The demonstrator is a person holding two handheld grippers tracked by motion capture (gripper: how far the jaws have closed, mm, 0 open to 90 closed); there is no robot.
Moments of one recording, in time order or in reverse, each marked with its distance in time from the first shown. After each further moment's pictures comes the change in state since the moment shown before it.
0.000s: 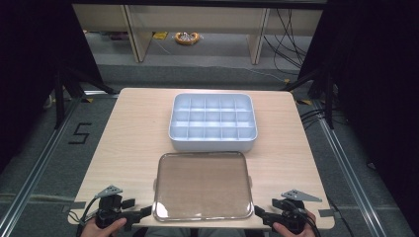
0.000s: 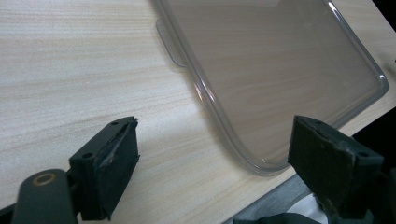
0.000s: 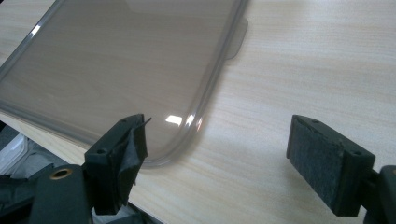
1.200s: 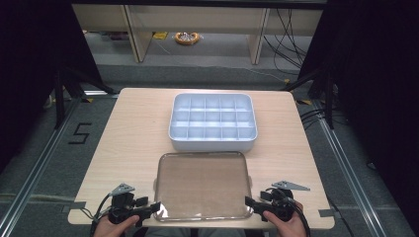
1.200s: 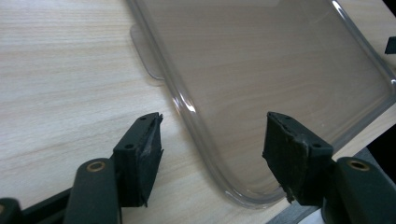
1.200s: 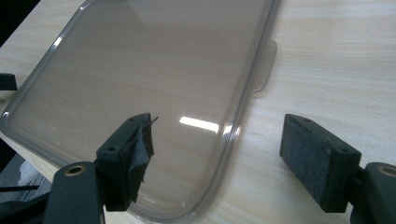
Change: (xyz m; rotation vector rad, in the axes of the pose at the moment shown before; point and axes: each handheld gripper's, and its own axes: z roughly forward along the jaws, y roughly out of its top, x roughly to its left) left arm -0.018 0.005 0.029 -0.015 0.015 0.006; right arm 0.003 0.019 0.030 -0.004 0.062 0.033
